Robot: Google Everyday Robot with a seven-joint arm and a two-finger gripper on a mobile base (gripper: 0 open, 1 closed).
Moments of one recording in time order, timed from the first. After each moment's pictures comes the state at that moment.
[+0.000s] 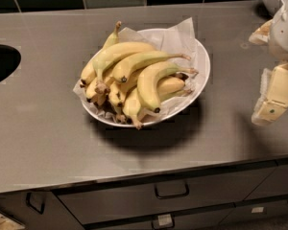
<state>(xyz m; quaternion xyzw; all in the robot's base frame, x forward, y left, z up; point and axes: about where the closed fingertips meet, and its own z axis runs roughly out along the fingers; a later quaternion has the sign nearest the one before) 0.438 -0.217 0.977 -0.60 0.78 -0.03 0.16</state>
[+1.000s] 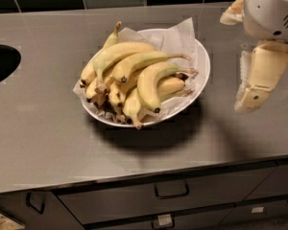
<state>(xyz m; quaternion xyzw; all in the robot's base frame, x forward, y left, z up) 0.435 -0.161 1.014 -0.67 0.72 -0.04 0.17</state>
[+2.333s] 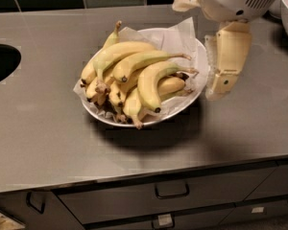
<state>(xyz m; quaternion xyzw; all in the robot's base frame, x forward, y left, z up) 0.441 -0.092 1.035 -0.76 0.63 -0.01 0.19</state>
